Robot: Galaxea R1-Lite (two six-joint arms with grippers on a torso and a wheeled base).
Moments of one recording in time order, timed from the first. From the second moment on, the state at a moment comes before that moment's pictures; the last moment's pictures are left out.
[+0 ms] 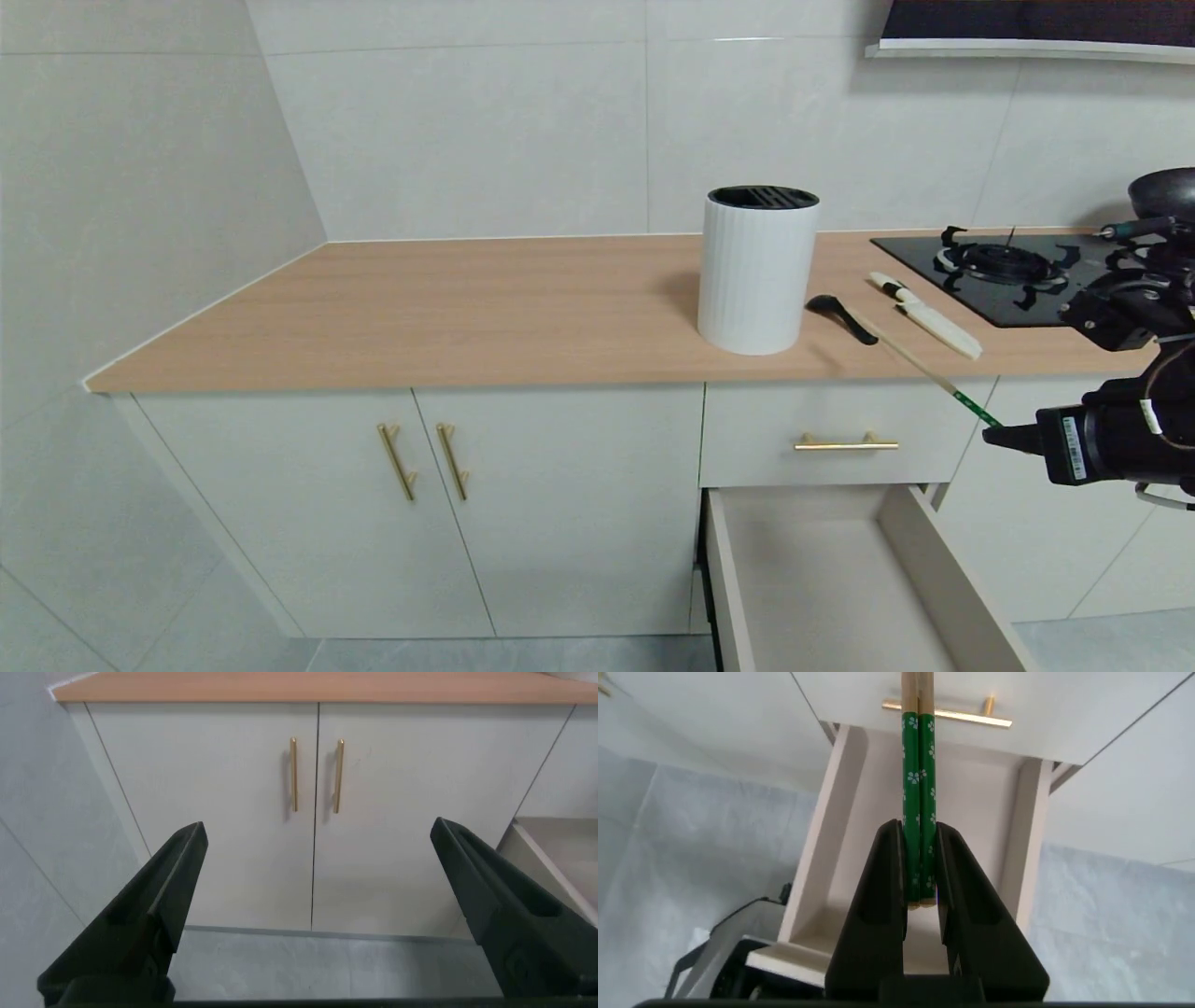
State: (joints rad) left arm 0.00 0.00 0.00 0.00 0.07 -0.01; right arm 0.10 1.43 -0.85 0.06 0.14 -0.03
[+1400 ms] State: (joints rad) left arm 0.00 0.00 0.00 0.00 0.07 -0.01; right arm 0.23 1.50 -0.75 0.04 0.14 -0.16
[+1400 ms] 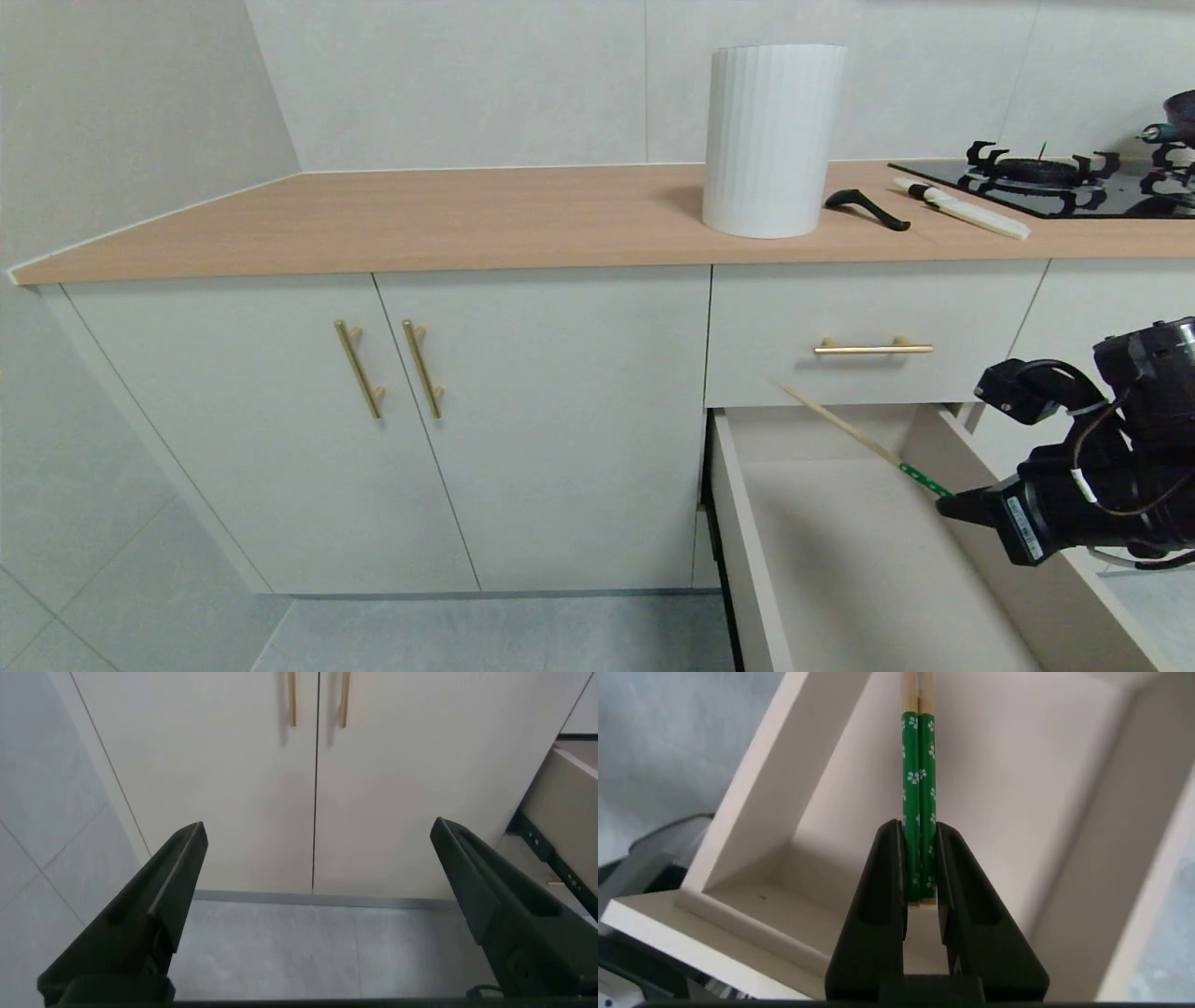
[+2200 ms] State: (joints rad) left arm 0.00 0.00 0.00 0.00 0.07 -0.01; right arm 0.30 2.10 -0.94 -0.01 0.02 0.15
